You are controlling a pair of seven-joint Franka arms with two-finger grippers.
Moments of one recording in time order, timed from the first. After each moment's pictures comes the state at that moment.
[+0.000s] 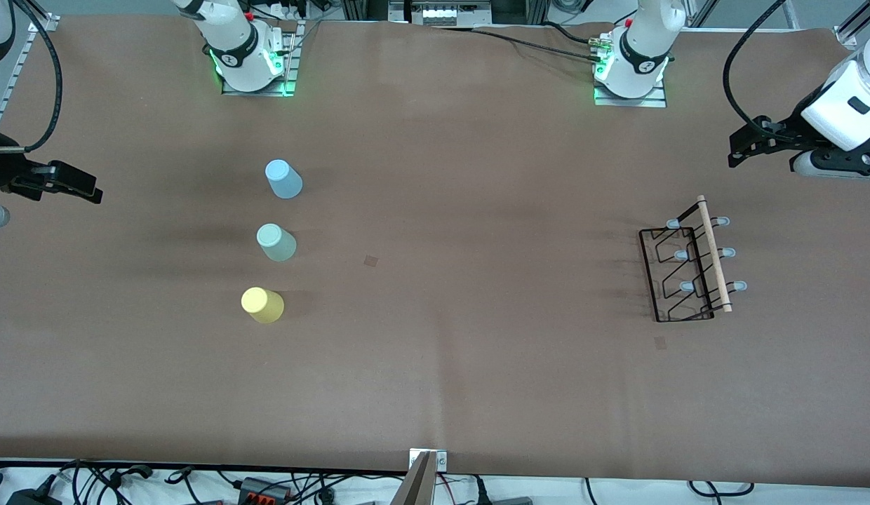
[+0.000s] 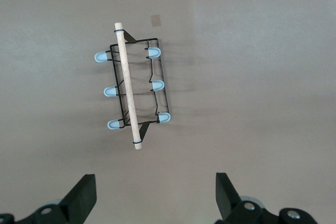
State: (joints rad) left arm 0.01 -0.08 -0.04 -1.73 -0.01 1.60 0.03; right arm -0.01 0.14 -0.02 -1.47 0.00 1.55 0.00
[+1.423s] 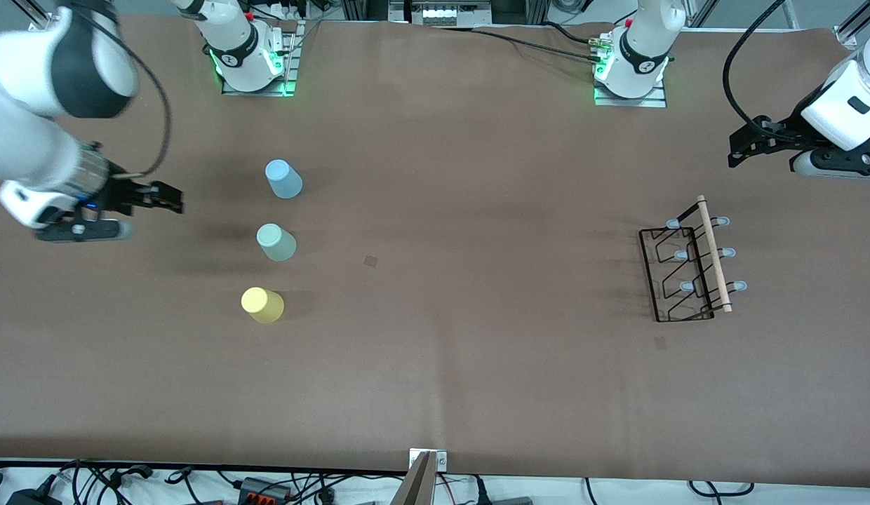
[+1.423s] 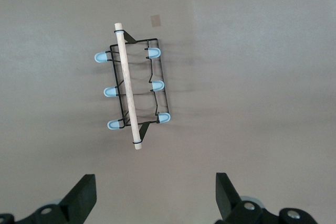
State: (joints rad) left arm 0.01 -0.08 -0.04 -1.73 -0.01 1.60 0.03; right arm 0.08 0.08 -0.01 -1.93 0.01 1.92 0.00
